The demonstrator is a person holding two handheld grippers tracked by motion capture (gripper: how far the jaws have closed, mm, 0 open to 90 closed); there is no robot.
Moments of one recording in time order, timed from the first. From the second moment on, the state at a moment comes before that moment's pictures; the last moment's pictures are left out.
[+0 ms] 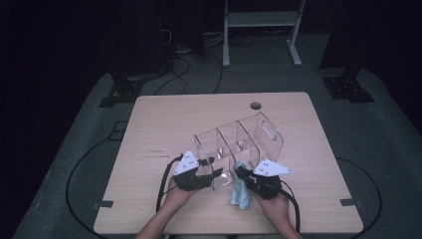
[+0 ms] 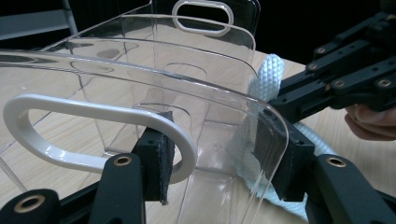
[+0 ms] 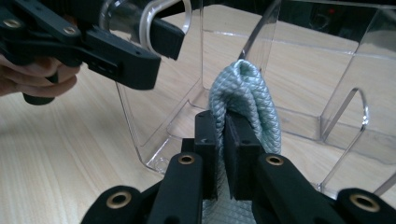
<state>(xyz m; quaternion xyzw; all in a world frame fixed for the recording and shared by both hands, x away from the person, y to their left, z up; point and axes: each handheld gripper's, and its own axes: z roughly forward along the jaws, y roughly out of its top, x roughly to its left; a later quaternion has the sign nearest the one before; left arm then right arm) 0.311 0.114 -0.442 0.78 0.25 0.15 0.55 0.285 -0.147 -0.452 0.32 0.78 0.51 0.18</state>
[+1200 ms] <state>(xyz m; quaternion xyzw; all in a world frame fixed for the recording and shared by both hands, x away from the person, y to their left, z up) 0.311 0.113 -0.440 0.80 0.21 0.14 0.55 0.288 -0.146 -0.478 0.34 0.80 0.48 0.15</state>
